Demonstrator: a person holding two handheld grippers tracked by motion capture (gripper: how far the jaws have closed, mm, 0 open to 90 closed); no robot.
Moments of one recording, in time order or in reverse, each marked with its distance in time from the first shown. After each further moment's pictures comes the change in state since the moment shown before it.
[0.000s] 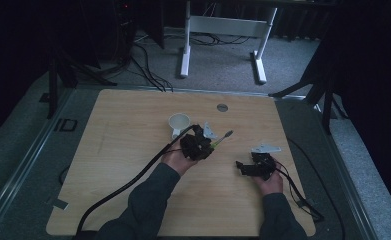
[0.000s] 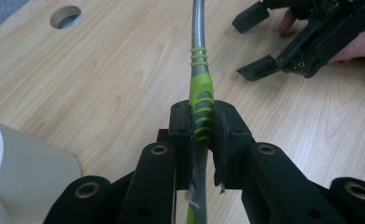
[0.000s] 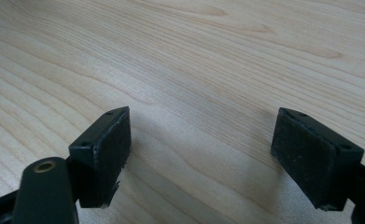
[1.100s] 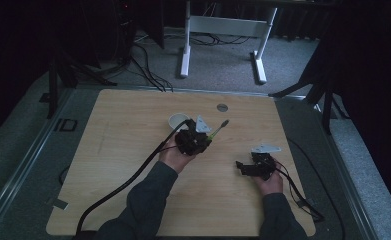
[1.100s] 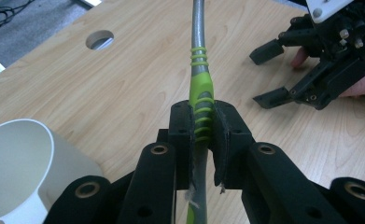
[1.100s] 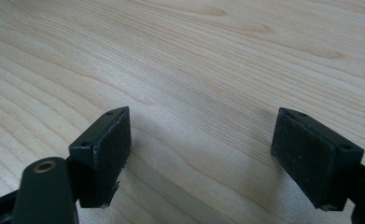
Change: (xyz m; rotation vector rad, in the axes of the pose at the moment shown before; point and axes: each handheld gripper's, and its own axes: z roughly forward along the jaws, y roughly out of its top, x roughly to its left) left arm 0.010 0.000 -0.016 -0.103 0.057 -0.066; right arm 0.000 0.000 0.000 0.000 0.000 0.000
